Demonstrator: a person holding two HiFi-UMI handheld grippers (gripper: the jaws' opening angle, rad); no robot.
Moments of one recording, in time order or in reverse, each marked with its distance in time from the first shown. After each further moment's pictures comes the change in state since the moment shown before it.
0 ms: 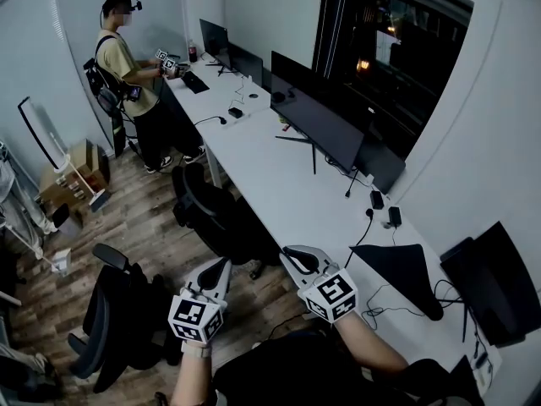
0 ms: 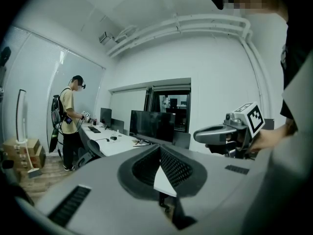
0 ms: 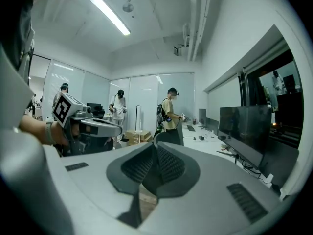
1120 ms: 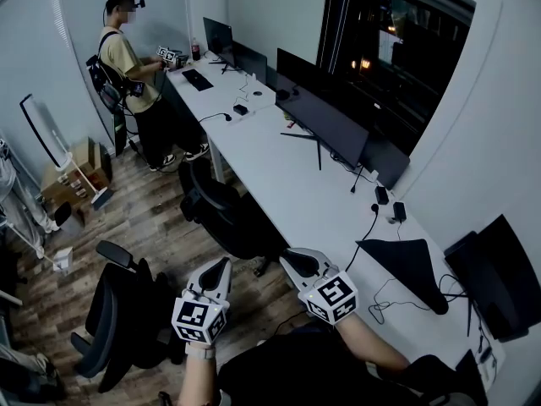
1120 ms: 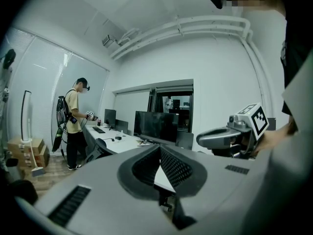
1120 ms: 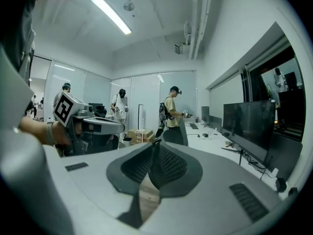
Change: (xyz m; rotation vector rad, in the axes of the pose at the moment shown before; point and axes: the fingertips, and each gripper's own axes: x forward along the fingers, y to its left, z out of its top) left arm -0.029 0.020 -0.013 0.009 -0.020 0.037; right arm 0.012 0.038 -0.015 0.014 0.021 0.025
